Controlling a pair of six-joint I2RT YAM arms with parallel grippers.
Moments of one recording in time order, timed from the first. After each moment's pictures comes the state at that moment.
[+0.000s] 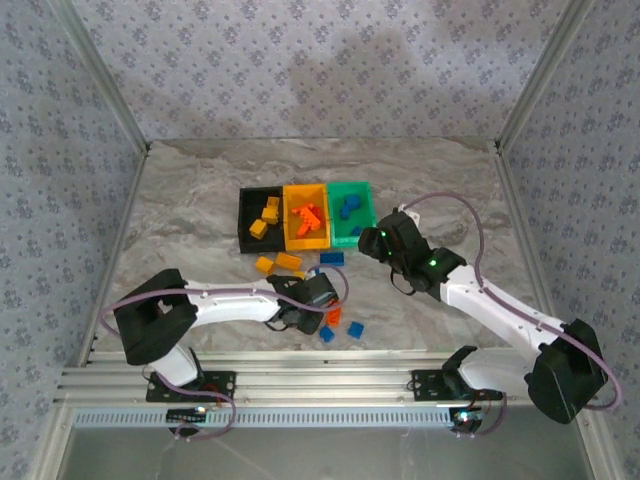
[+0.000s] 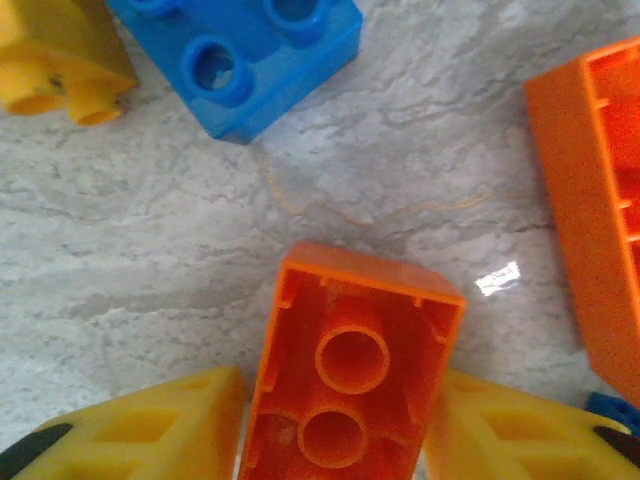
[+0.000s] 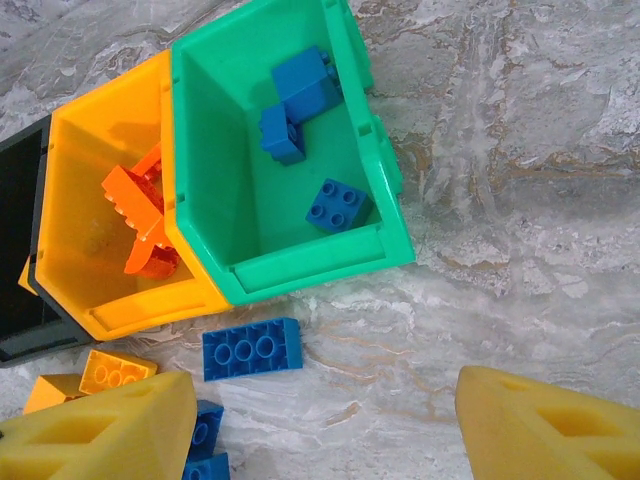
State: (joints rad) left arm -1.12 1.61 0.86 -0.56 -0.17 -0.55; right arm 0.65 1.16 0.83 -0.41 0.26 0.80
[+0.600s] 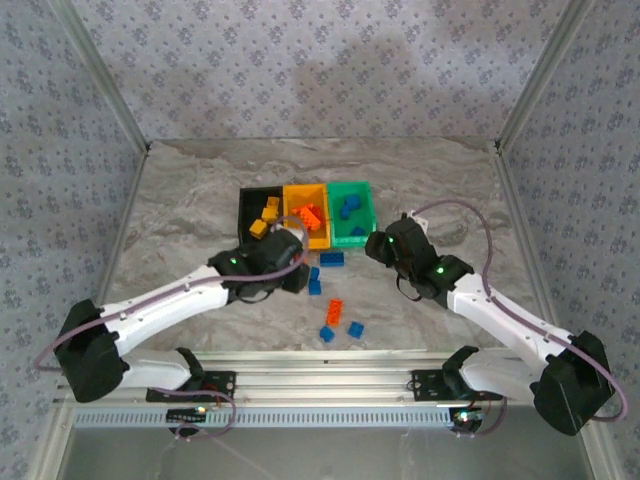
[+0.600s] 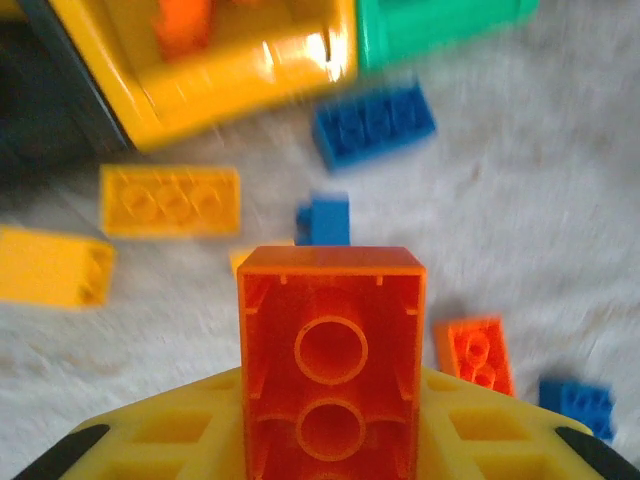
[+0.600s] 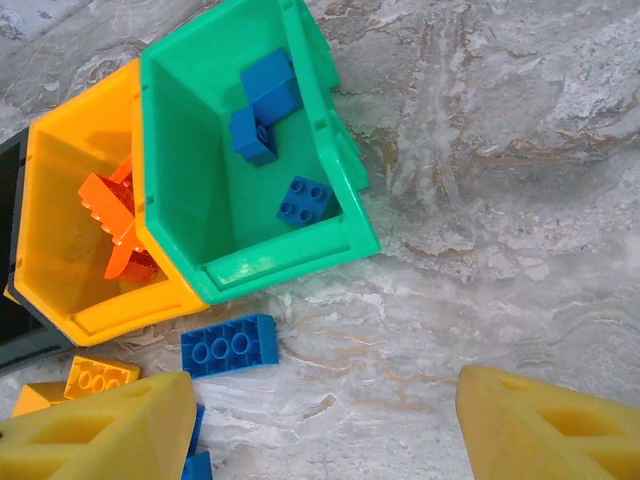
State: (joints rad) left arm -0.88 1.27 0.96 -0.59 -0.16 -0.54; right arm 0.63 1.09 0.76 -0.41 0.27 0.82
